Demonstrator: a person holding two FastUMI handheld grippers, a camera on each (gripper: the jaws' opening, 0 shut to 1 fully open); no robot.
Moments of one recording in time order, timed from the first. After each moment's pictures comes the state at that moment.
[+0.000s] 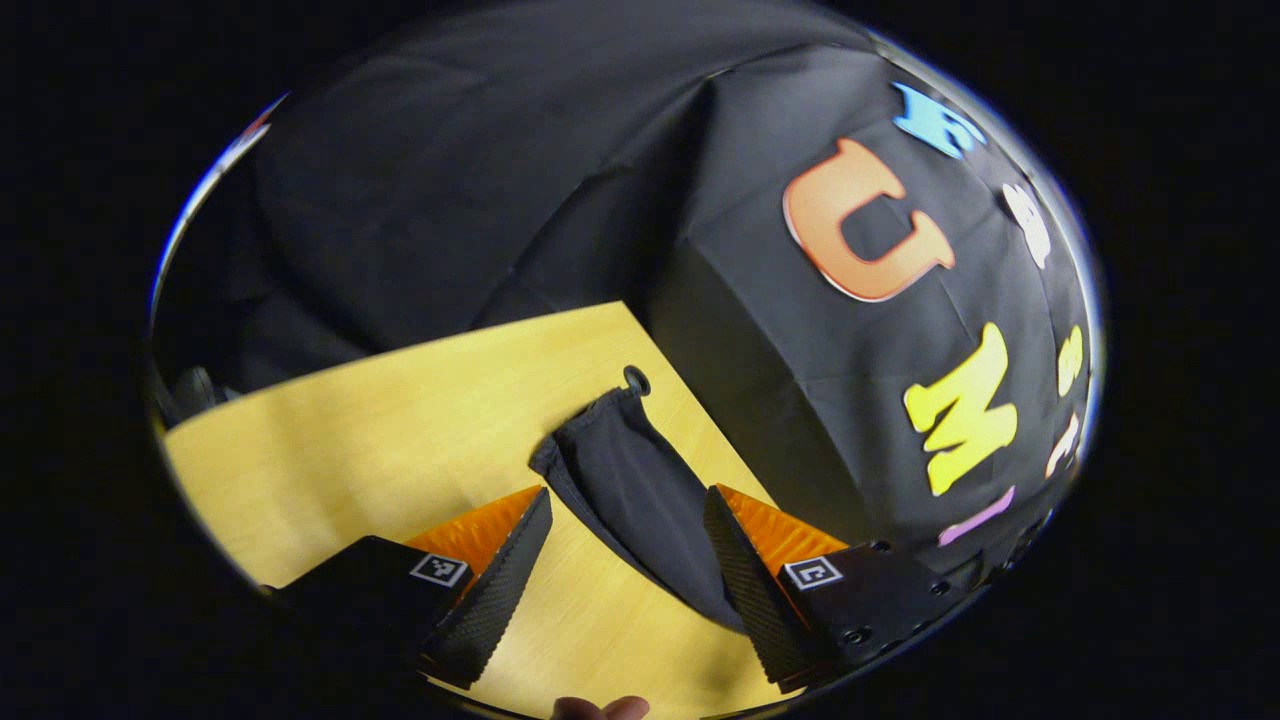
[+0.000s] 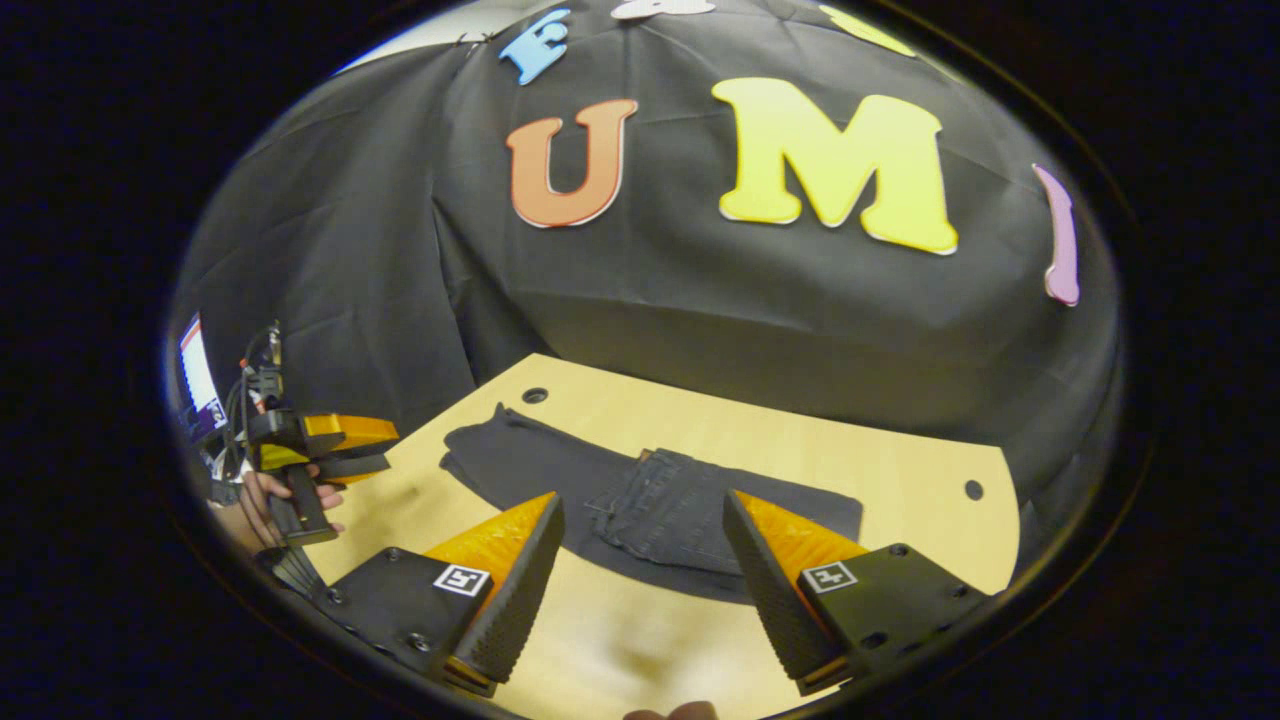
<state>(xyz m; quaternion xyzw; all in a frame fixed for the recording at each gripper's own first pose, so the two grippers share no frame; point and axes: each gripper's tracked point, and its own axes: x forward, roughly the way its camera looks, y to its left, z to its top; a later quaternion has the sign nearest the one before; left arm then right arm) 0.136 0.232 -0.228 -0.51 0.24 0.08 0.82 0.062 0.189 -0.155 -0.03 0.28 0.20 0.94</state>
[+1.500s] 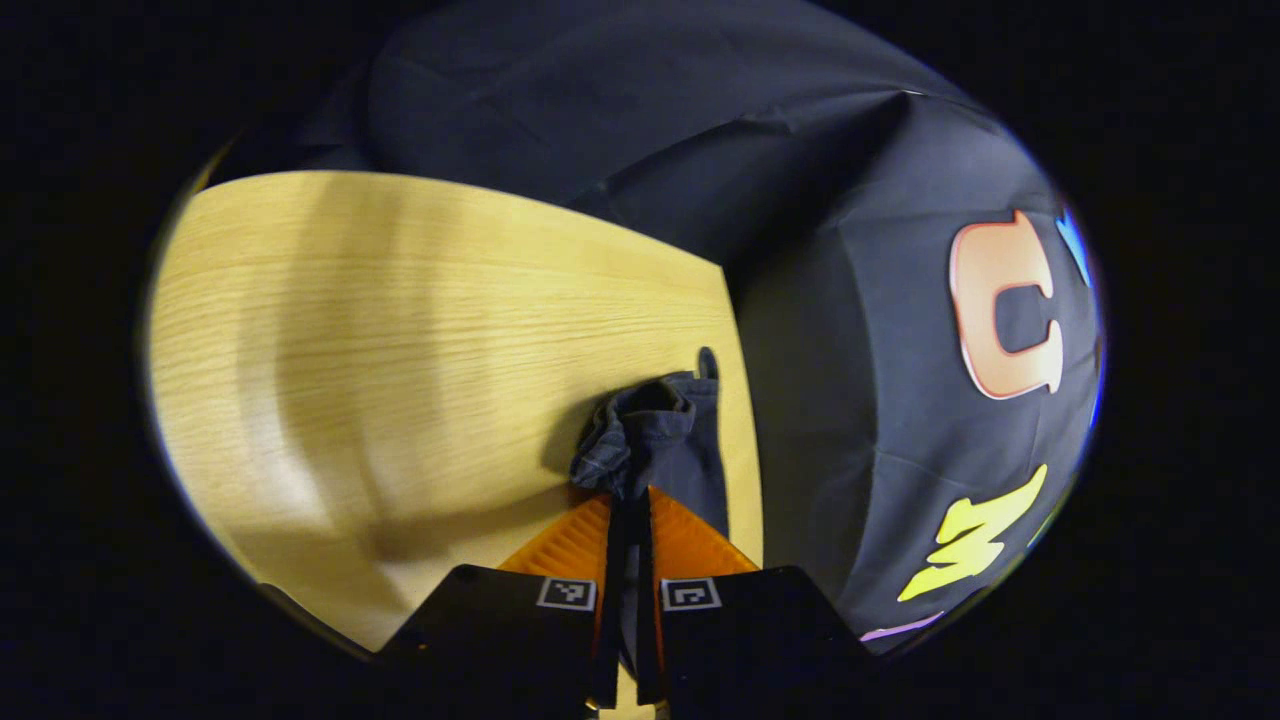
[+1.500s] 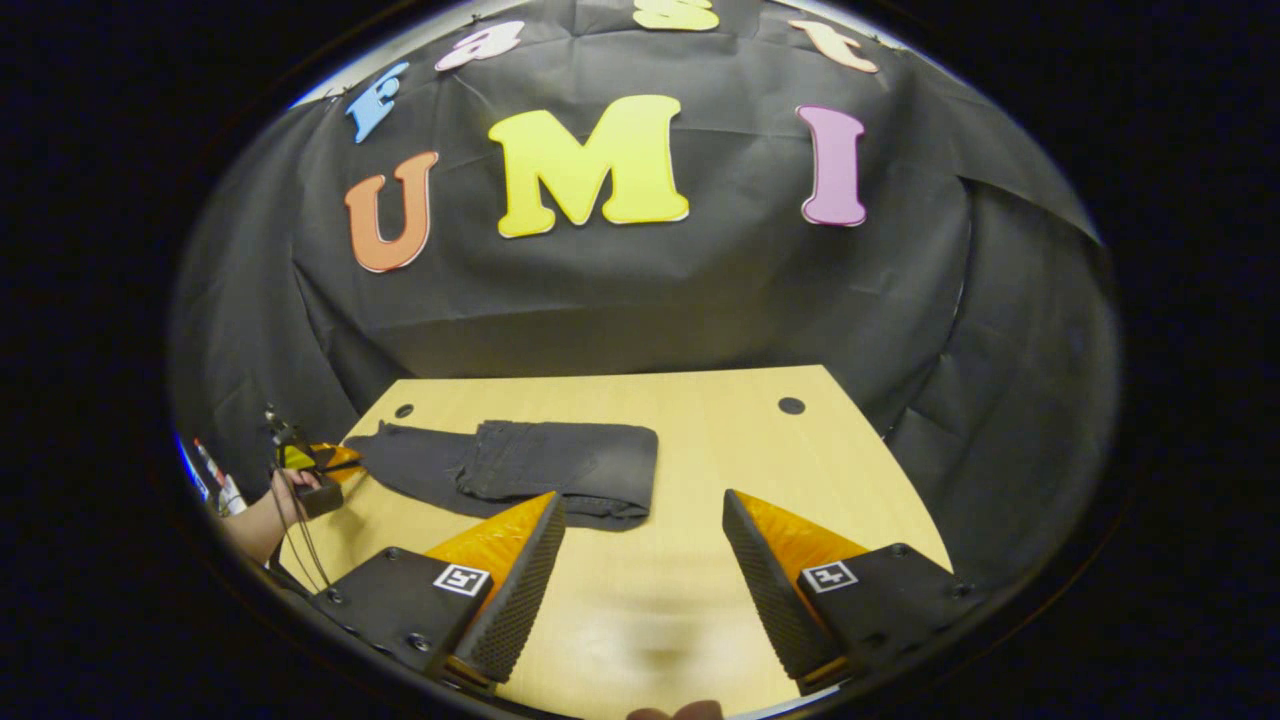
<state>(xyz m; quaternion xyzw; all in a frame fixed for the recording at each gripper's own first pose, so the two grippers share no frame) 0.226 0.215 -0.275 -0.60 0.25 0.13 0.75 -0.027 -0.010 -0.136 0.05 0.30 0.00 0.95</state>
